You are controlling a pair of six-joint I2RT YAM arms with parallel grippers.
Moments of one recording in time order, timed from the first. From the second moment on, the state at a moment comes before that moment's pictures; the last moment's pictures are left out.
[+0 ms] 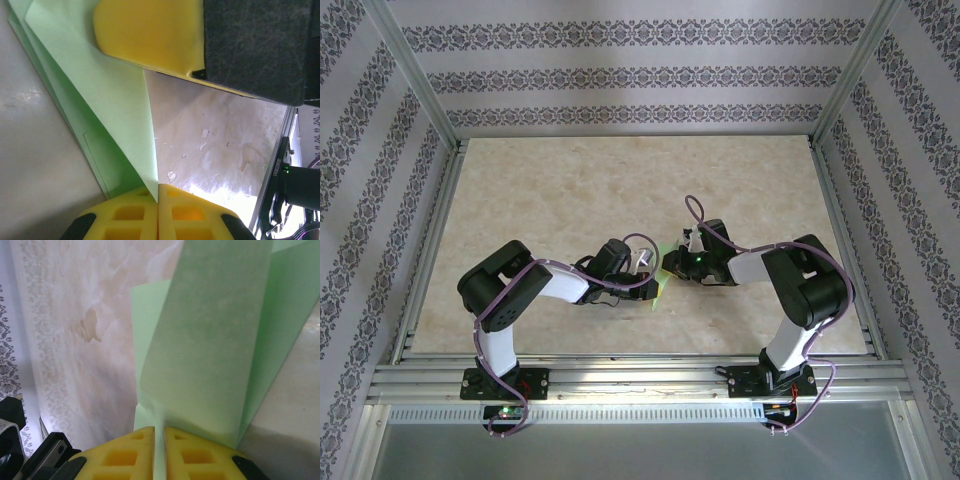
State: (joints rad) left arm -0.74 1.85 0.72 0.41 0.56 -0.74; right arm 0.39 1.74 0.61 0.28 -0.64 0.82
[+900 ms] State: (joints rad) left arm -0.74 1.80 0.68 0.36 0.65 -0.82; right arm 0.39 1.74 0.63 0.22 -0.64 0.79
